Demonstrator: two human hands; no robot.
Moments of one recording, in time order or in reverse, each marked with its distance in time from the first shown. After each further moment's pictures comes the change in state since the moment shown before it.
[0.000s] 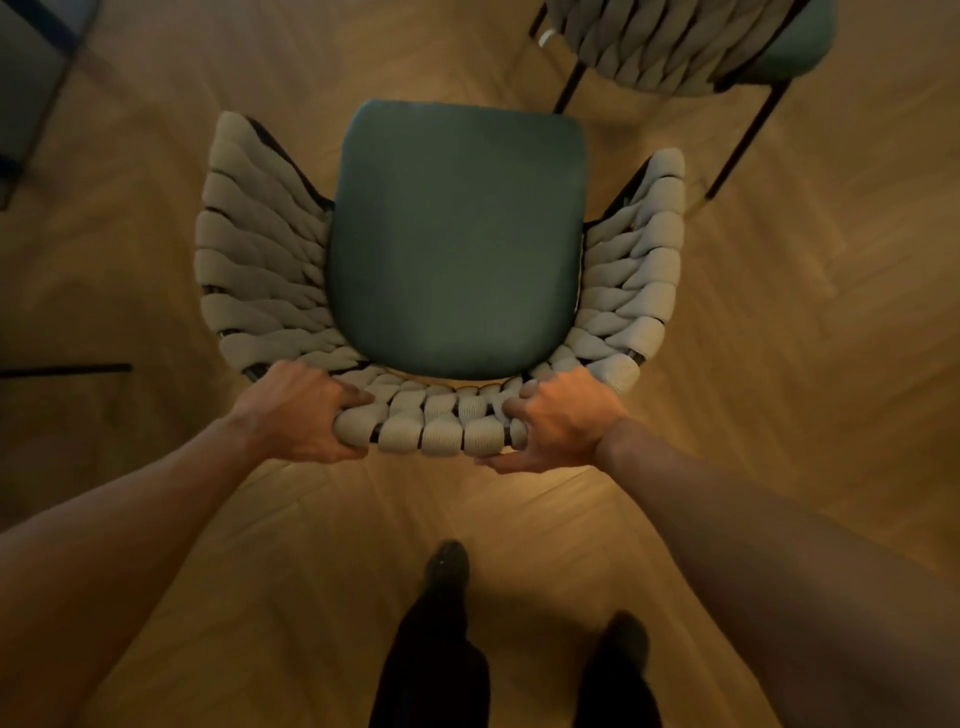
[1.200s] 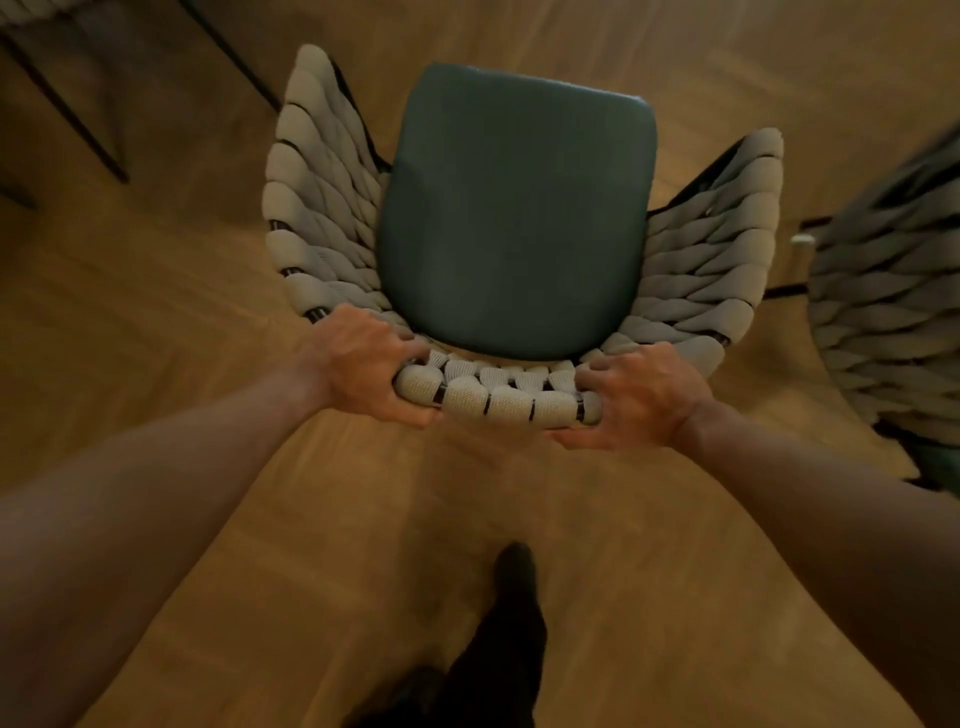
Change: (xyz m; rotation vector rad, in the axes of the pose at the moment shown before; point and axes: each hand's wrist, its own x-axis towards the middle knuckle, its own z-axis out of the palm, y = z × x) left_hand 0.062 0.123 -0.025 -0.330 0.325 -0.663; right_hand 0.153 0.186 -0.084 -0.353 -0.073 -0.782
